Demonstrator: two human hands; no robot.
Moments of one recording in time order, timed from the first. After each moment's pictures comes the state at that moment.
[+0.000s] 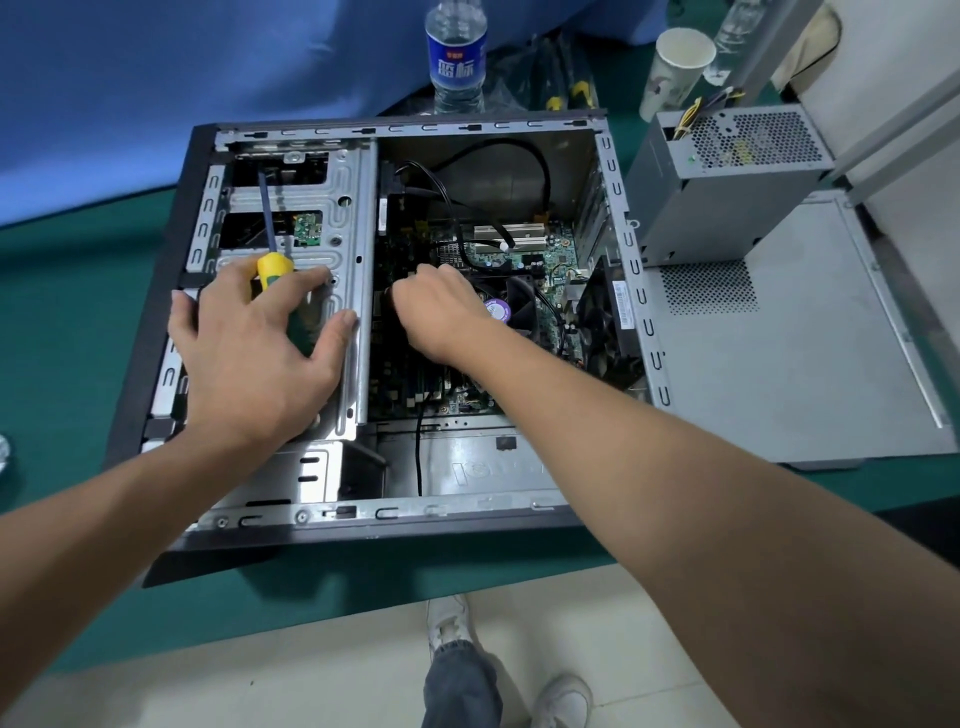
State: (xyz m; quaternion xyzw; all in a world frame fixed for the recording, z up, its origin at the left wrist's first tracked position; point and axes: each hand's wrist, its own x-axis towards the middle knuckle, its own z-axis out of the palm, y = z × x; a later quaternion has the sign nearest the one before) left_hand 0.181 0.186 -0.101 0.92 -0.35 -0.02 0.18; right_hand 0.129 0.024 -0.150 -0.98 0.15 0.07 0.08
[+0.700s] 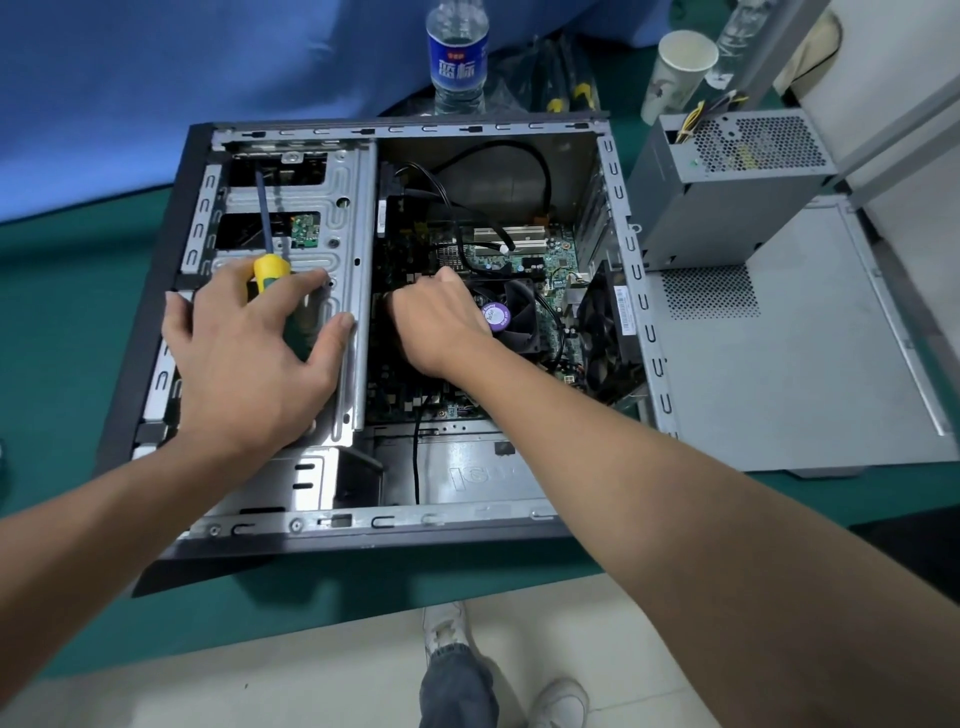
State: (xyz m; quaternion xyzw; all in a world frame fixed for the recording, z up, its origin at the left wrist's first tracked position) left_hand 0.182 0.187 -0.103 0.92 -0.35 -0.01 0.18; right_hand 0.130 0.025 -0.164 -0.99 0.14 0.02 0.06
